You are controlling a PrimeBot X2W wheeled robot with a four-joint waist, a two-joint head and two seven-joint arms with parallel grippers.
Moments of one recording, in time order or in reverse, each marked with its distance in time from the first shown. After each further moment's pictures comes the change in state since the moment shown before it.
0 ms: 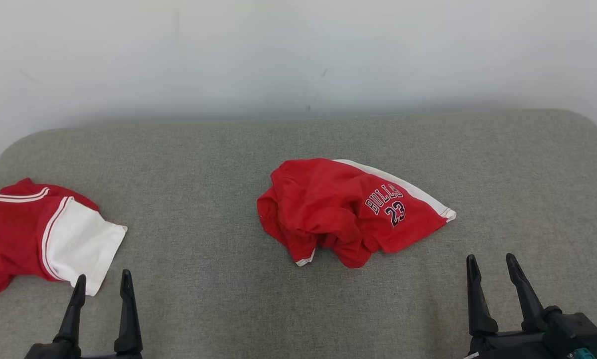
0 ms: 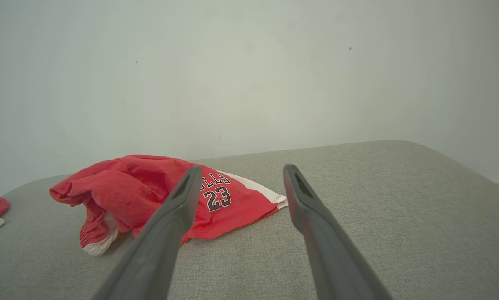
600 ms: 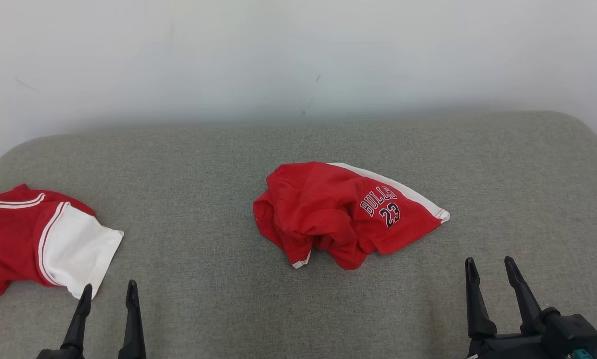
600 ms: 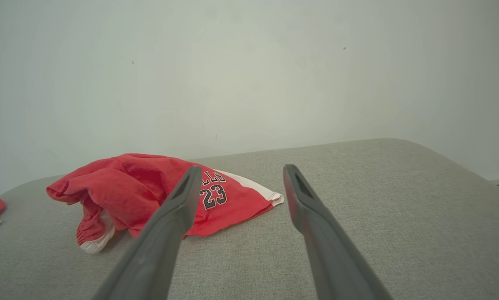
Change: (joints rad) left arm 0.014 -0.029 0.035 0.036 0.060 -0.052 0.000; right arm 0.001 0.000 0.001 0.016 0.000 0.000 0.000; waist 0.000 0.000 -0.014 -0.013
